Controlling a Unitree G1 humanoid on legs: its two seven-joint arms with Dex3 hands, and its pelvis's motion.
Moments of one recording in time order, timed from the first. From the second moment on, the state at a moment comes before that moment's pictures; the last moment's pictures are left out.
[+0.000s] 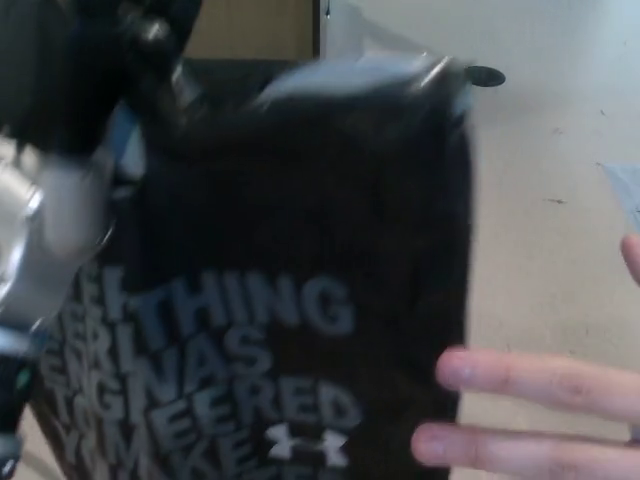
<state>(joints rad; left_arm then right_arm) -0.88 0.48 -0.09 0.19 0.71 -0.44 0.63 -0.04 -0.59 0.18 0.93 -0.32 -0.31 0.09</state>
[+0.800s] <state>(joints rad) -1.18 0.29 -0.28 0.34 0.81 -0.31 0.59 -0.01 -0.60 0.17 0.91 -0.32 -0.31 0.09</state>
